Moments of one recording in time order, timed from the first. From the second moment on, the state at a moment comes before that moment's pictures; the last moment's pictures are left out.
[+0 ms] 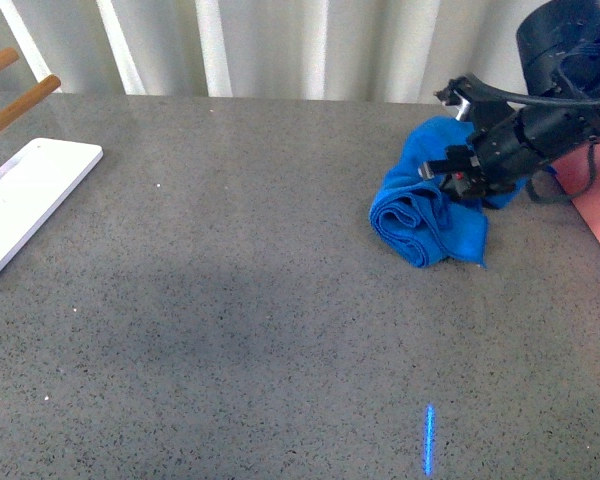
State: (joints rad) left arm 0.00 0.00 0.02 0.00 0.00 0.00; right arm 0.17 2.54 1.72 -0.15 -0.27 -0.14
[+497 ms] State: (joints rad) left arm 0.00 0.00 0.02 0.00 0.00 0.00; right arm 0.33 2.33 1.32 -0.06 -0.43 -0.12
